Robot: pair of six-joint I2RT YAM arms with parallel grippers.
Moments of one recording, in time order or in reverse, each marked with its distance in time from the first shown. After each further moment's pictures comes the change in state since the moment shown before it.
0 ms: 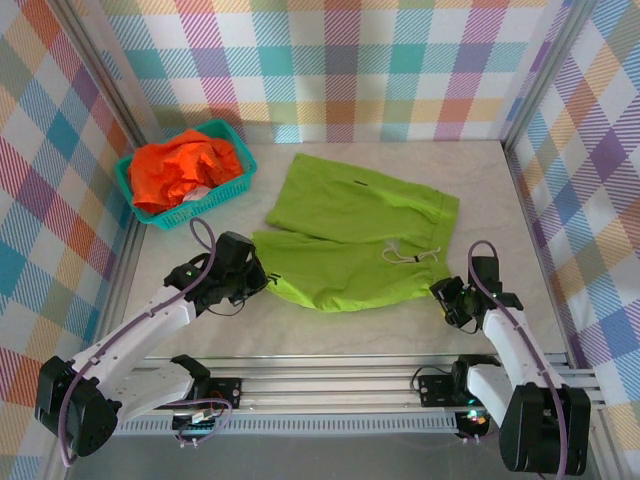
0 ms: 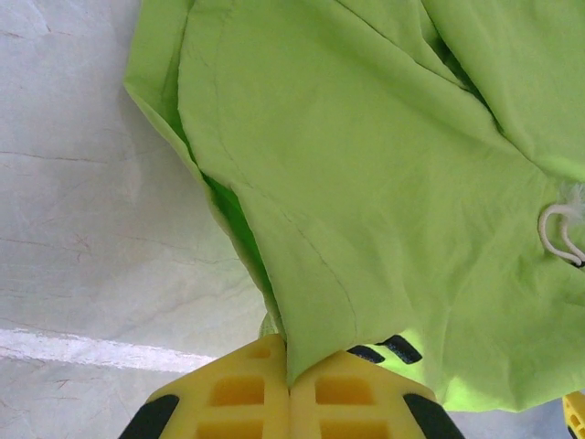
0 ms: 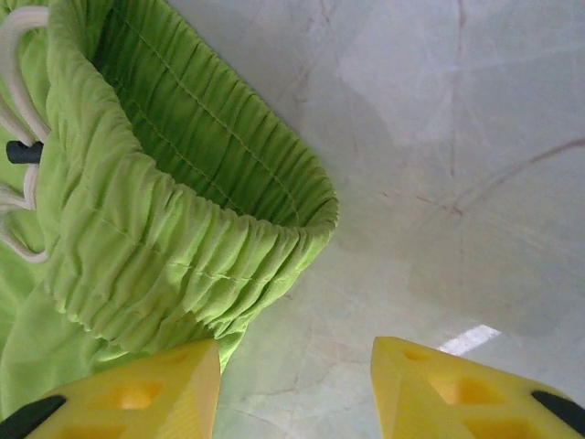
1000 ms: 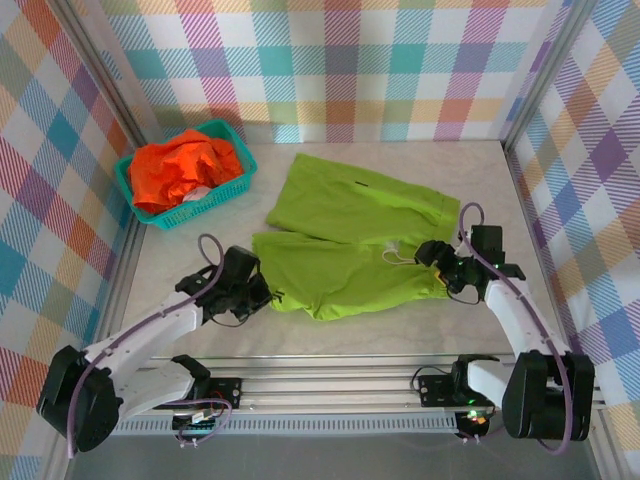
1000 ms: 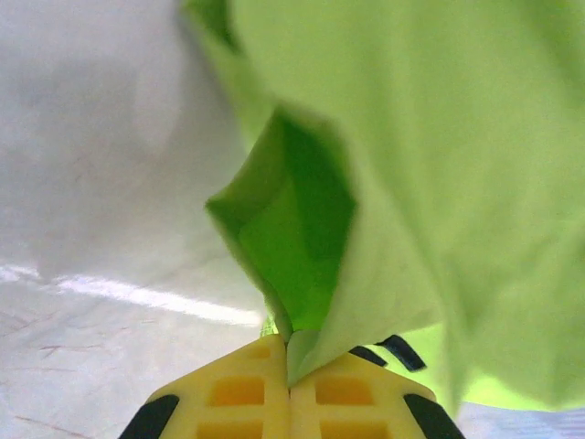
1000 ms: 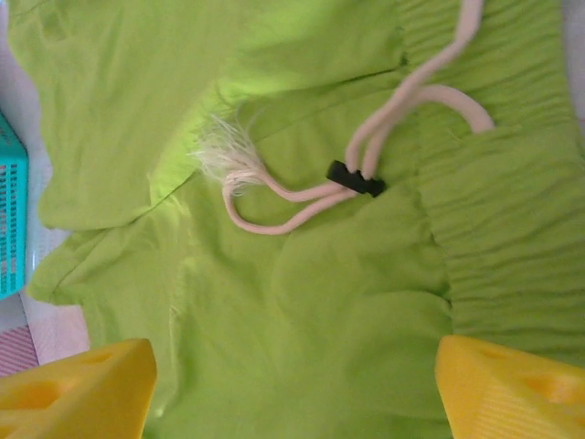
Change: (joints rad) left arm -0.024 0.014 -0.116 0.079 0.076 -0.083; right arm 0.014 0.150 0.211 0.080 -0.185 -0.299
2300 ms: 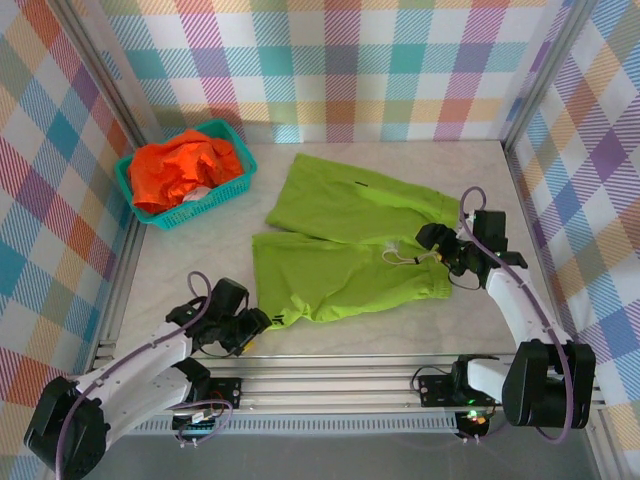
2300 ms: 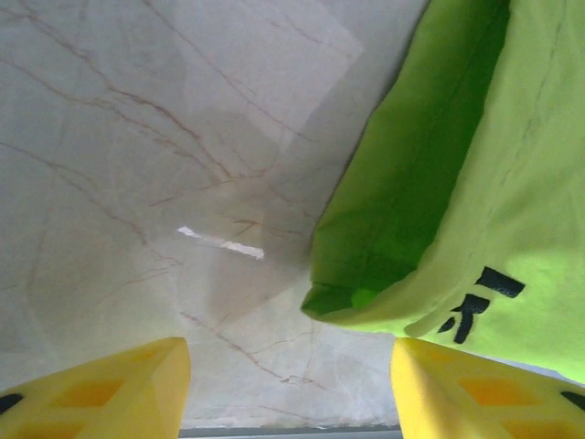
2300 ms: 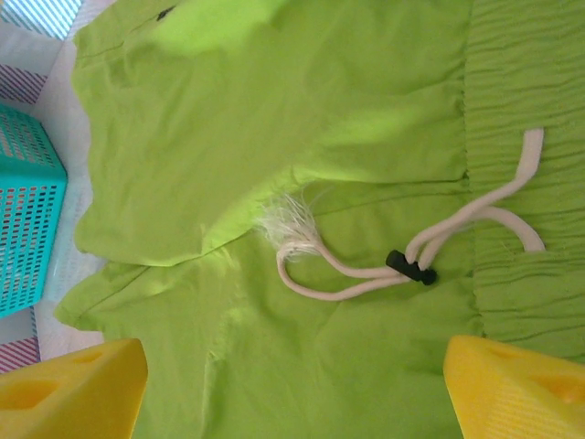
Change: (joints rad) left arm 0.005 -0.178 -0.303 0.003 0.150 -0.151; right arm 0.000 0.077 0.102 0.069 -0.003 -0.053
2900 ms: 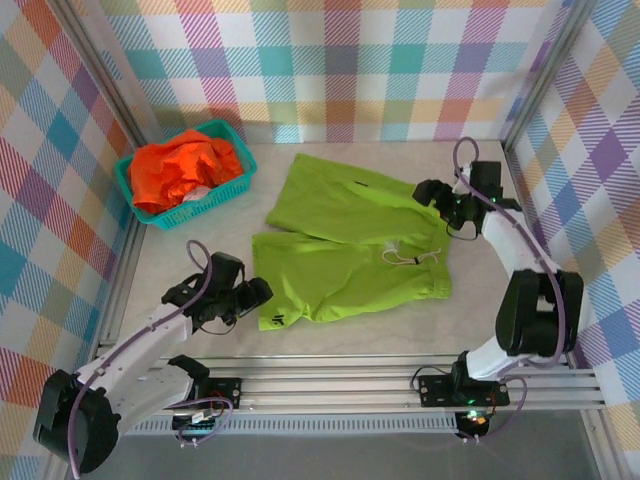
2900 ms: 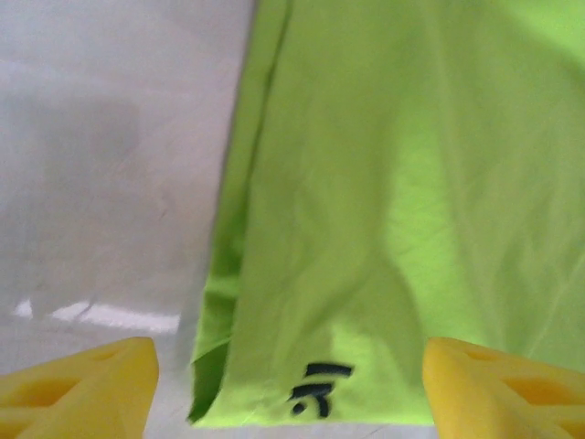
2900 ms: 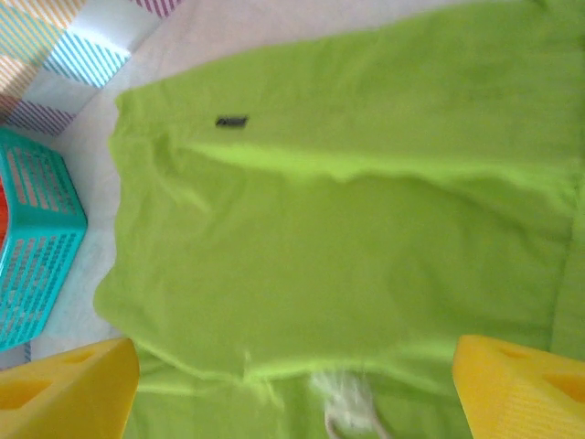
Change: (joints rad) left arm 0.093 0.067 0.174 -0.017 -0.110 0.270; right arm 0.003 0.347 0.375 -0.007 -0.002 -0.091
